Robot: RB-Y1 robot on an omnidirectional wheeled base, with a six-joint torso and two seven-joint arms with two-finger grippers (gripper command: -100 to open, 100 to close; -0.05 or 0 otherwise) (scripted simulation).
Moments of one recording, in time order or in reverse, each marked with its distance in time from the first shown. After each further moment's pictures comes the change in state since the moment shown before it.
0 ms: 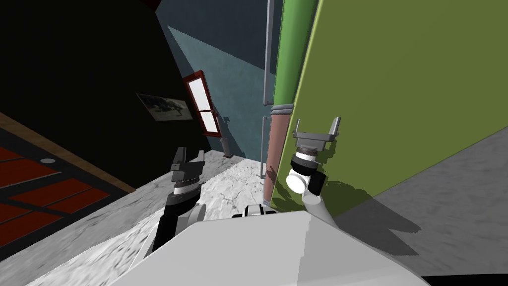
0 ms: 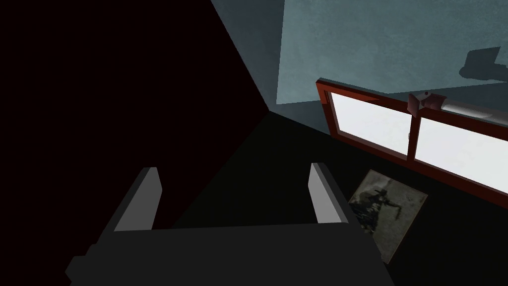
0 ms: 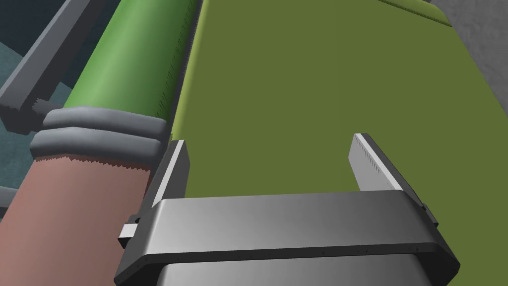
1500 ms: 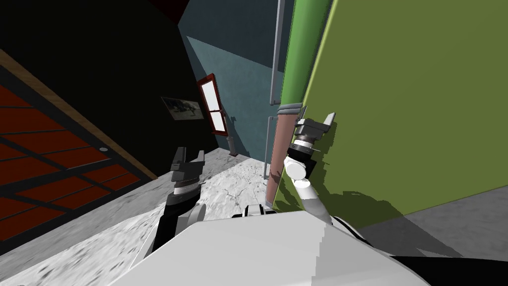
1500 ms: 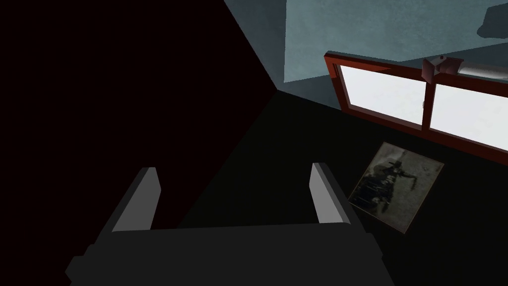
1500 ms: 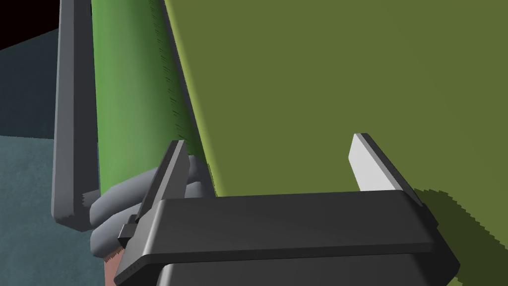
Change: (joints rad) left arm 0.000 0.000 0.000 0.000 0.000 0.000 0.000; right arm -0.243 -0.011 0.024 0.042 -0.419 -0.083 -0.042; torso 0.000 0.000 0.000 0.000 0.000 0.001
